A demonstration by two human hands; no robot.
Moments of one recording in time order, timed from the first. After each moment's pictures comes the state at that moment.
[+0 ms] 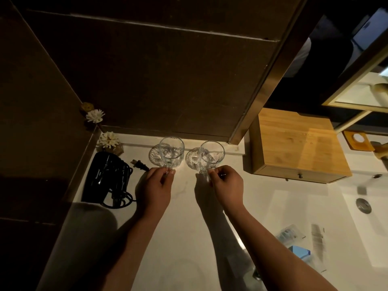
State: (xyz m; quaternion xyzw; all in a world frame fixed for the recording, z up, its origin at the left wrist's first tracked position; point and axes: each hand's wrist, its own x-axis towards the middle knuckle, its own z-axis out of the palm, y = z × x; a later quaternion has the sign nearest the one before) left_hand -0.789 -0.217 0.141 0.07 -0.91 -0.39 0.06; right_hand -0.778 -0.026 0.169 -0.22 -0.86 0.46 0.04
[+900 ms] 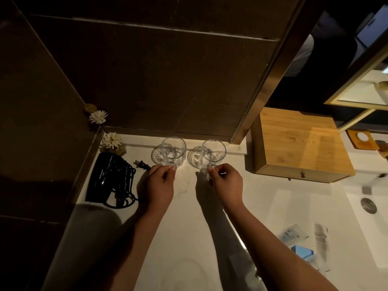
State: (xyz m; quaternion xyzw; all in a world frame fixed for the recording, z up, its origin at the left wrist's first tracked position) left_hand -0.795 -0.205 0.155 0.13 -0.84 -0.52 0.05; right_hand -0.784 -0.029 0.165 -0.22 -0.84 0.49 0.04
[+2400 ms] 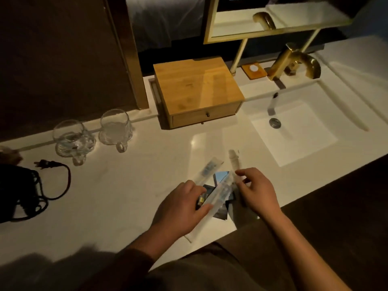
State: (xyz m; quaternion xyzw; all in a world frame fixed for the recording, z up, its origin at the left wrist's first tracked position) left_hand -0.621 -0.048 0.172 -0.37 -0.87 -0.25 -0.20; right_hand -0.530 0.158 0.193 -0.31 -0.90 0.31 0.03
